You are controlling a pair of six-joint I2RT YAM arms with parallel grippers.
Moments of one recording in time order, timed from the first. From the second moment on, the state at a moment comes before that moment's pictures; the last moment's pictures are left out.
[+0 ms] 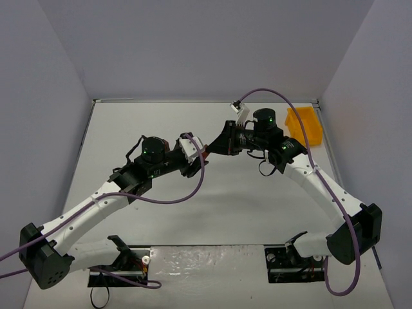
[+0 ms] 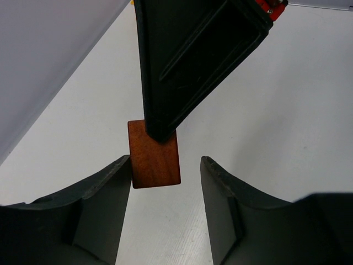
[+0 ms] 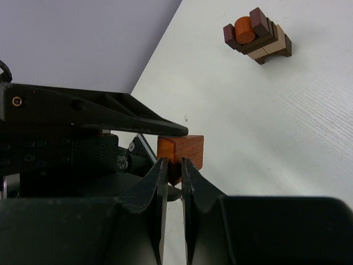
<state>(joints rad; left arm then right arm) -0.73 1.12 0.98 -0.09 0.32 0.28 0.52 1.33 1.19 -0.26 -0.63 0.59</state>
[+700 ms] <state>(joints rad) -0.73 1.12 0.98 -0.06 0.30 0.29 0.50 1.32 1.19 -0.23 -0.65 0.61</state>
